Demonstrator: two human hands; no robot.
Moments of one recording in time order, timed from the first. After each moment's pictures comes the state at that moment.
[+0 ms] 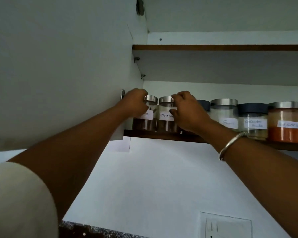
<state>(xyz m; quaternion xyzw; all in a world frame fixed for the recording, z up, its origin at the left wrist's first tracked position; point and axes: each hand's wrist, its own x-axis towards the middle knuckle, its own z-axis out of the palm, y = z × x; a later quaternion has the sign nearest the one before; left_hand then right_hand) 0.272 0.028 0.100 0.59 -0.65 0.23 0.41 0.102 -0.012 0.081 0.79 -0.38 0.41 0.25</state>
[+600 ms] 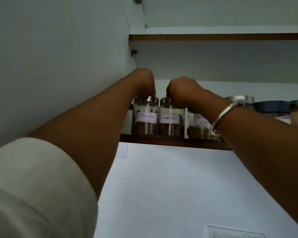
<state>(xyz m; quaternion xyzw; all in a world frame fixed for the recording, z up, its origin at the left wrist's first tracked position) 0.268 -0.016 0.166 0.66 -0.64 0.28 0.28 0.139 -0.033 0.142 0.78 -0.46 0.26 0.34</state>
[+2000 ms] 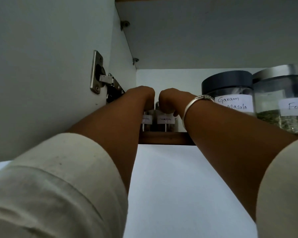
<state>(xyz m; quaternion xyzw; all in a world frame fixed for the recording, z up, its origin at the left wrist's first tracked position) 0.296 -0.161 0.149 0.71 -0.62 0.32 0.07 0.196 -0.148 0.131 0.79 -0.55 0.18 0.20</state>
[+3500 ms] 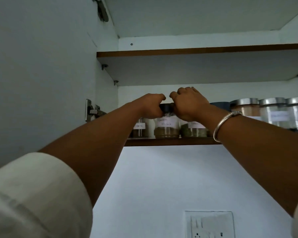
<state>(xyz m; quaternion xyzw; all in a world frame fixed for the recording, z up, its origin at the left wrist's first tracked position) 0.157 -0.003 0.130 0.55 -0.76 0.24 0.25 0.016 -0.030 0.119 0.74 -0.47 0.27 0.39</state>
